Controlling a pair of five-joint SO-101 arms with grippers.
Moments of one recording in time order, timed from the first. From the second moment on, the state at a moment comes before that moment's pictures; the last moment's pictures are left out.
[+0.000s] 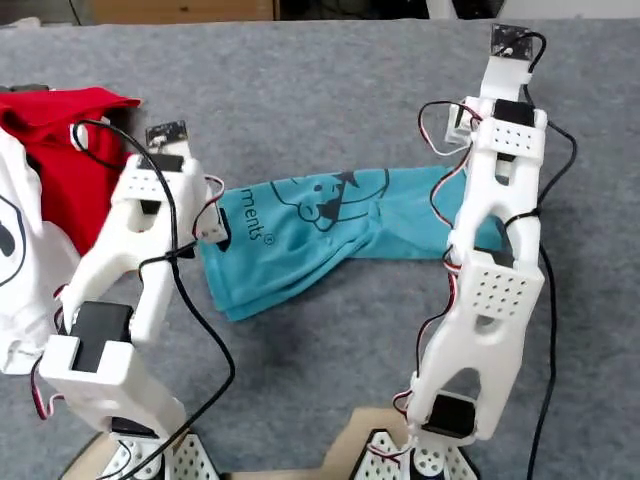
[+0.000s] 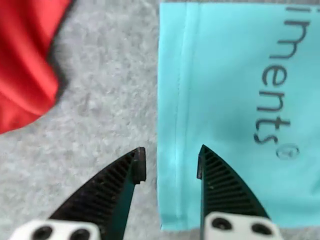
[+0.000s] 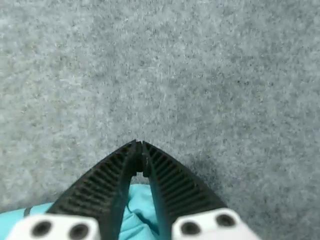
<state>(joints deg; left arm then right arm) 1.2 8.3 17.1 67.8 12.3 10.9 46.4 -39.5 59.6 -5.3</state>
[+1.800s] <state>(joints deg) 5.4 31.0 -48.0 97.8 5.5 17.5 46.5 -39.5 55.7 -9.4</state>
